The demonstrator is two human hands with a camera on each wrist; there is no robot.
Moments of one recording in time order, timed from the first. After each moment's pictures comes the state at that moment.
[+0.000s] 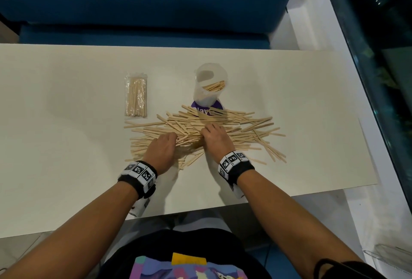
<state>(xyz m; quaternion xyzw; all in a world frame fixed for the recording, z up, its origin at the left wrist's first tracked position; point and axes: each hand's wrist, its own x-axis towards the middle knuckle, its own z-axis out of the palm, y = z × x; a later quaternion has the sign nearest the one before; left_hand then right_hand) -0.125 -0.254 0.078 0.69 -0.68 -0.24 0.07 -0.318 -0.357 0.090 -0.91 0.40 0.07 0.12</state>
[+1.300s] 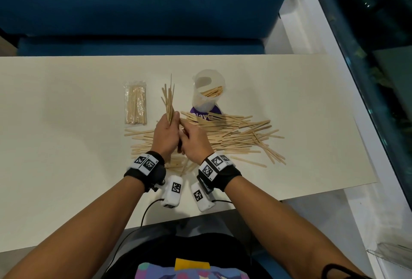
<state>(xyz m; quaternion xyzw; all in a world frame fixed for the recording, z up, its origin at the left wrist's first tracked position) -0.141 -0.313 0.137 0.69 -0.26 -0.47 0.48 -0.245 -0.336 0.155 -0.63 0.53 -0.15 0.55</state>
